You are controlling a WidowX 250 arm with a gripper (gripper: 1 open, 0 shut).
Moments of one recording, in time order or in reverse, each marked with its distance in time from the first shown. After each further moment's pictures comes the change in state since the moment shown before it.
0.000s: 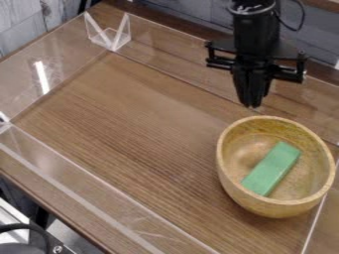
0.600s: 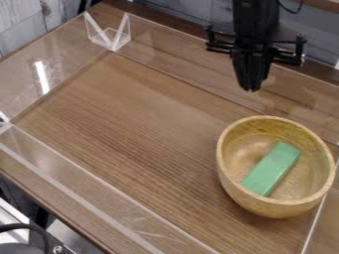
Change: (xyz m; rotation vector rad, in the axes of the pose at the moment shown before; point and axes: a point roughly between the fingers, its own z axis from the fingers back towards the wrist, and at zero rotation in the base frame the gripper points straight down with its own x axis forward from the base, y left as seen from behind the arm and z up) arm 0.012 0.006 0.009 0.012 -0.026 -0.011
